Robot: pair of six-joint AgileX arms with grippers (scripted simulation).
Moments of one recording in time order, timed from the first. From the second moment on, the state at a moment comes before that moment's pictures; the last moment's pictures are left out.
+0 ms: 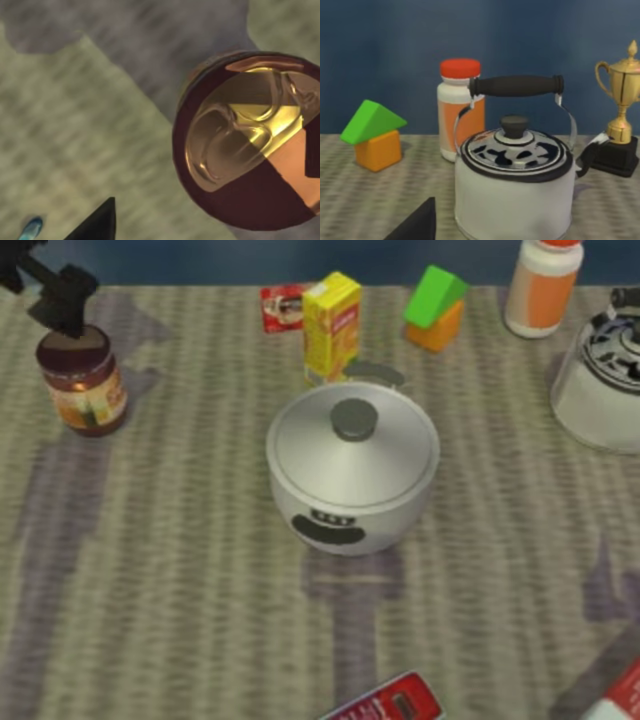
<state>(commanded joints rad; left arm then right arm) -0.01 2.52 2.67 -1.53 0.09 0.74 0.00 0.00 0.00 0.00 0.00 0.00</state>
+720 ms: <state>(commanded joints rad) -0.01 2.75 2.90 -1.65 0.08 0.79 0.00 0.00 0.00 0.00 0.00 0.00</state>
